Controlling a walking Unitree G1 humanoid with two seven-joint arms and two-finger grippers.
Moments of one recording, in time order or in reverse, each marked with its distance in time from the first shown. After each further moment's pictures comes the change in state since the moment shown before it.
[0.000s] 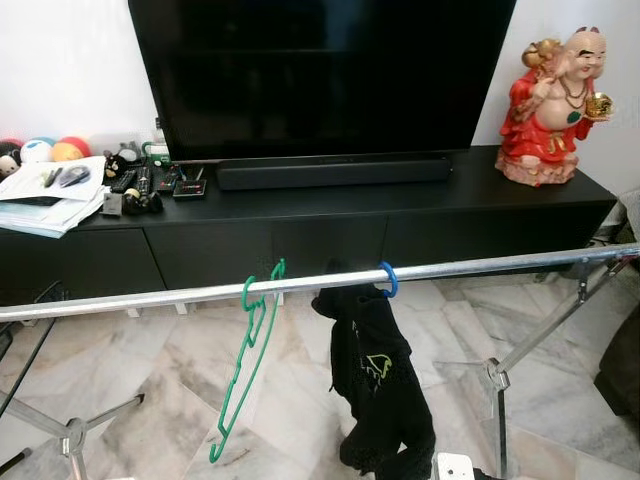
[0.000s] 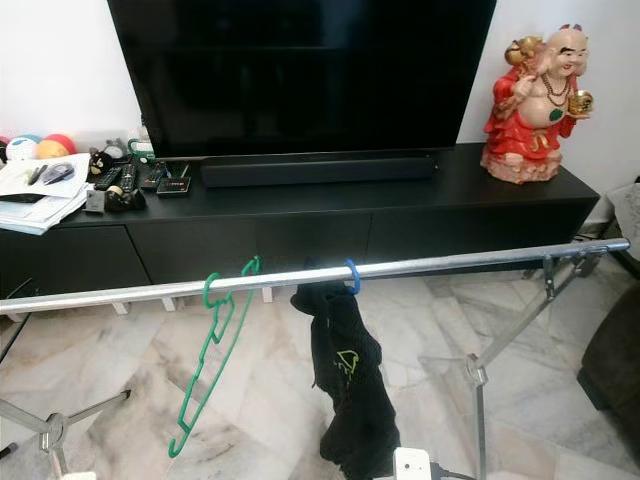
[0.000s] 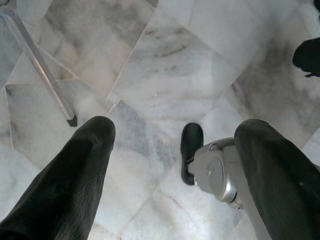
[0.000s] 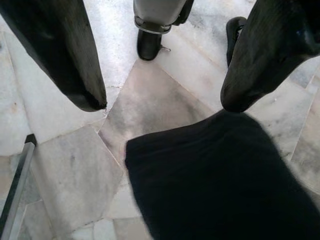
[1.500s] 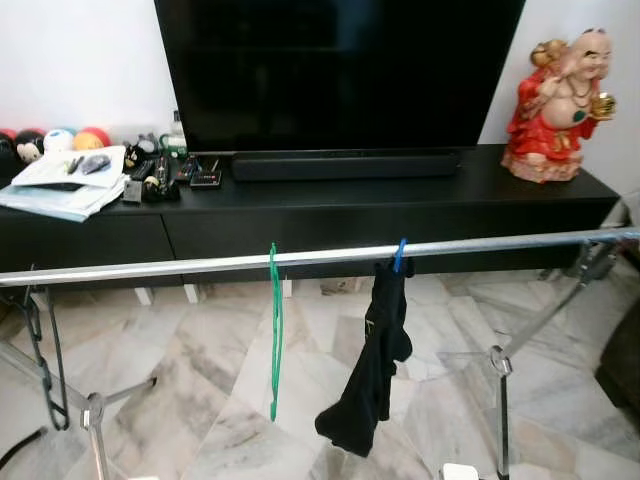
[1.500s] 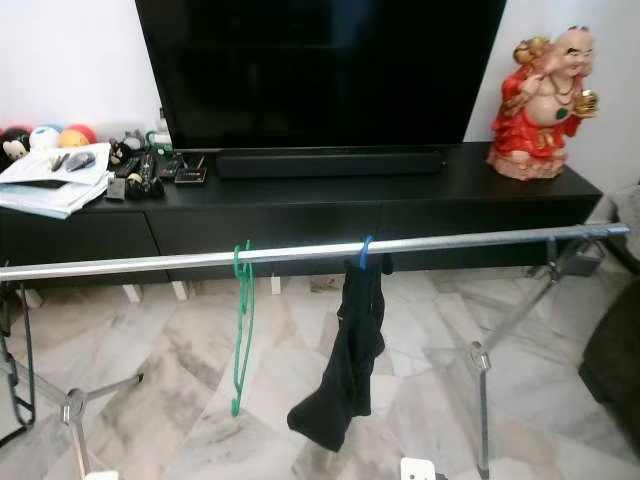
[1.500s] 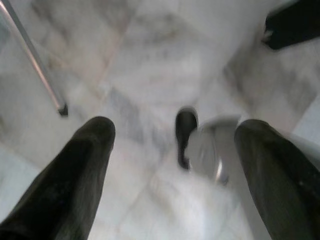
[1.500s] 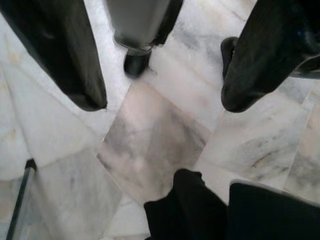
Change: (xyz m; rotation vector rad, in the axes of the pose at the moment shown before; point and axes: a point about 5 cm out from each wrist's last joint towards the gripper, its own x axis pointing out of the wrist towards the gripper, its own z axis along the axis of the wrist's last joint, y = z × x) left arm 0.008 -0.020 0.005 0.003 -0.022 -0.051; right arm -0.004 0.000 -0.017 0.016 0.028 -0.004
